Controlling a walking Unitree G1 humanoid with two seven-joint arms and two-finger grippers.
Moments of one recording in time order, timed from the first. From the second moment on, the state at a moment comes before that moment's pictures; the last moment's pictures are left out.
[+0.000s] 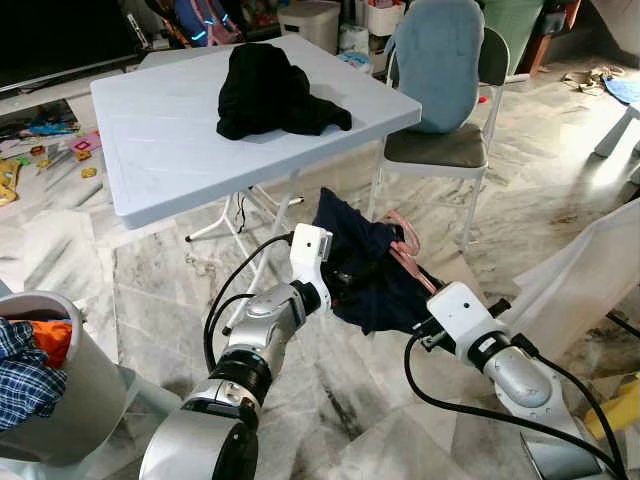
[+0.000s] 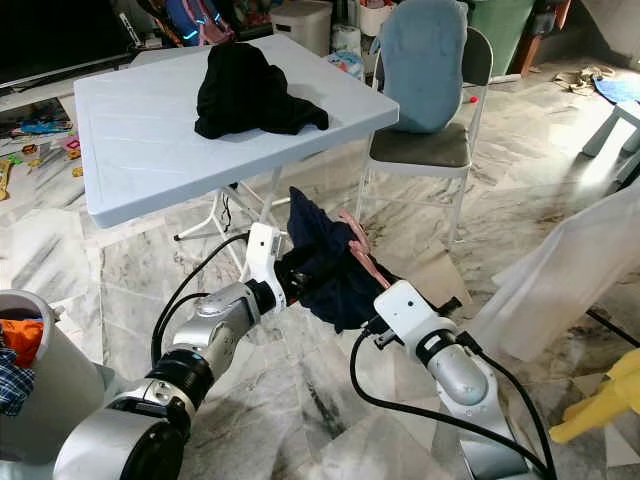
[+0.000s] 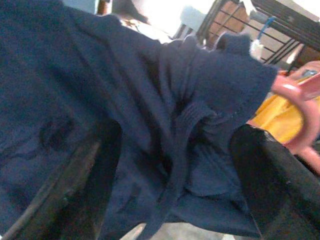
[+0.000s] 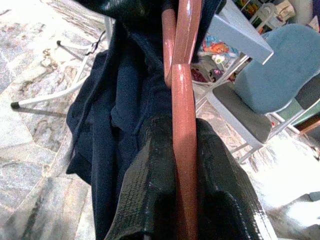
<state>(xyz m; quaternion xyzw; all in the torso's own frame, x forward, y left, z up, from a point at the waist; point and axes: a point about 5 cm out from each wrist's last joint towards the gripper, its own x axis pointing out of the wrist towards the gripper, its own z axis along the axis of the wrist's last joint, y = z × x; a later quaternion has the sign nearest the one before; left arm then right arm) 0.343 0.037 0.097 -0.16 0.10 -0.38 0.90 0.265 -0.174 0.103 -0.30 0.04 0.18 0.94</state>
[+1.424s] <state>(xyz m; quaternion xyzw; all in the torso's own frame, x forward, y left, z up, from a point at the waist) 0.372 0.094 0.100 -0.08 0.11 -0.15 0.98 0.249 -0.178 0.095 -0.34 0.07 0.23 0.91</state>
